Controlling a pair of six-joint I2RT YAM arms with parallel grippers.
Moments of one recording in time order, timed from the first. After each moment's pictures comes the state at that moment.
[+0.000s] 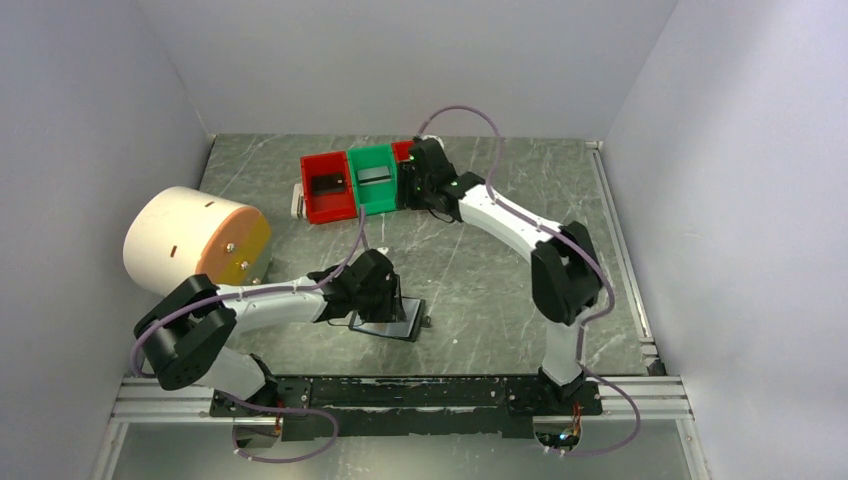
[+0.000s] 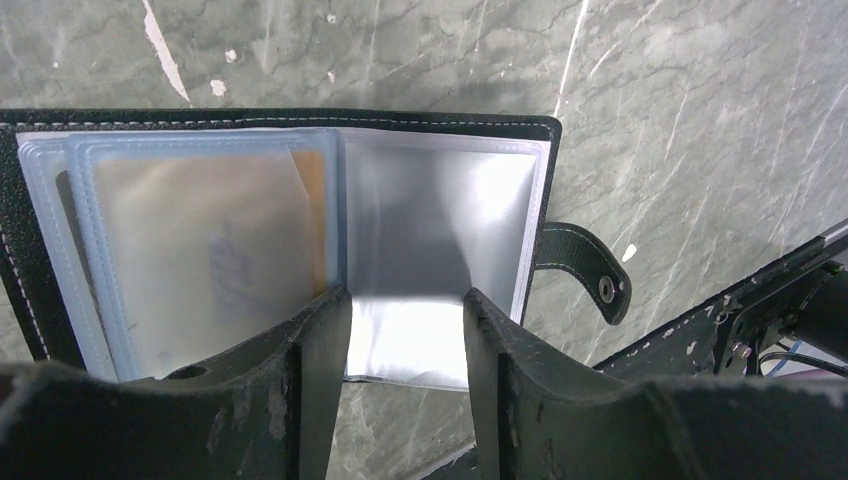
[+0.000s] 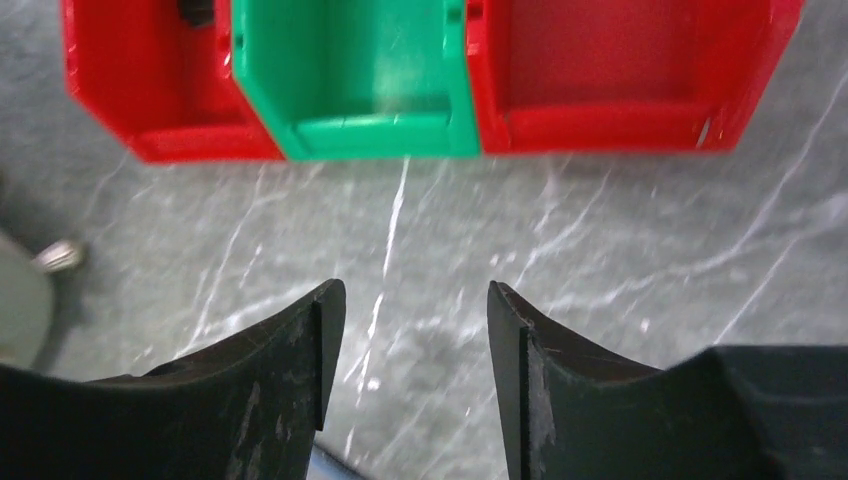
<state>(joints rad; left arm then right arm) -0.90 1.46 0.67 -0.16 0.04 -0.83 0.65 1.85 1.49 -0.34 0.08 0.51</state>
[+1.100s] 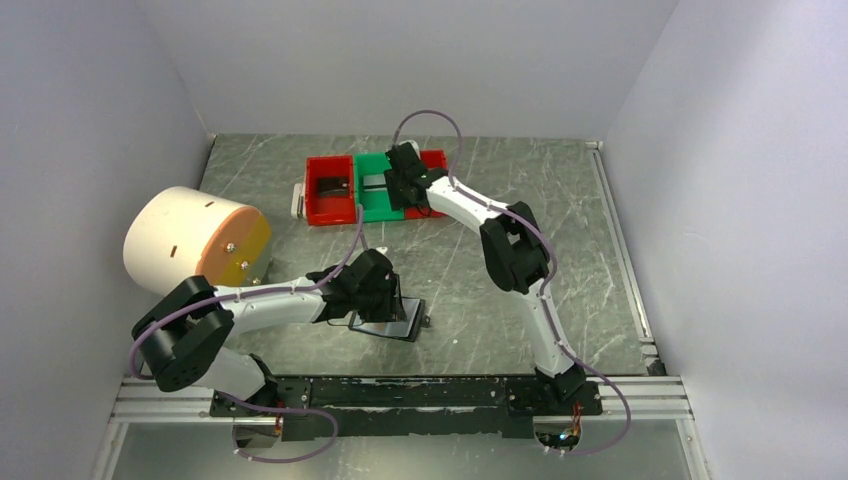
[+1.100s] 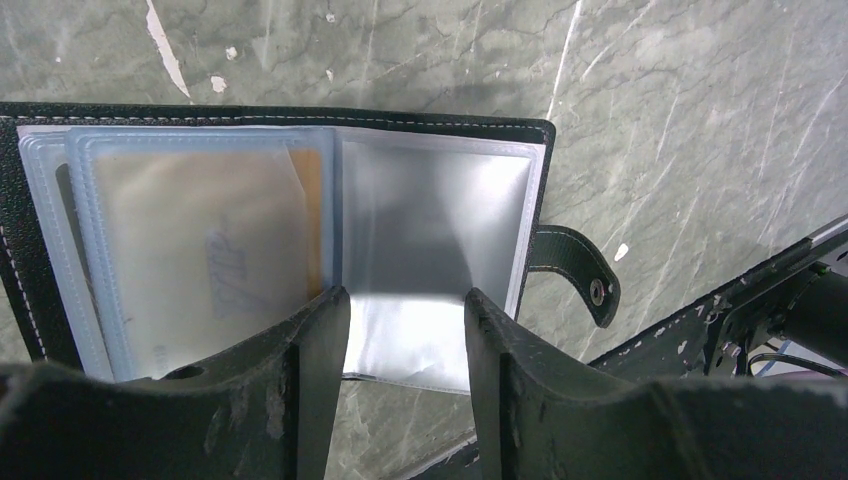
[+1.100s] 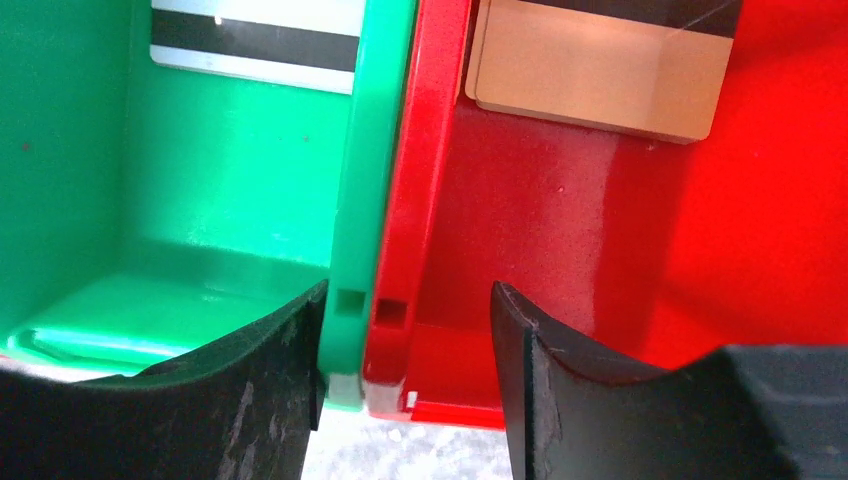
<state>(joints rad) -0.90 1.44 0.66 -0.16 0.04 -0.85 0.63 2.37 1.97 -0.46 0.24 0.25</state>
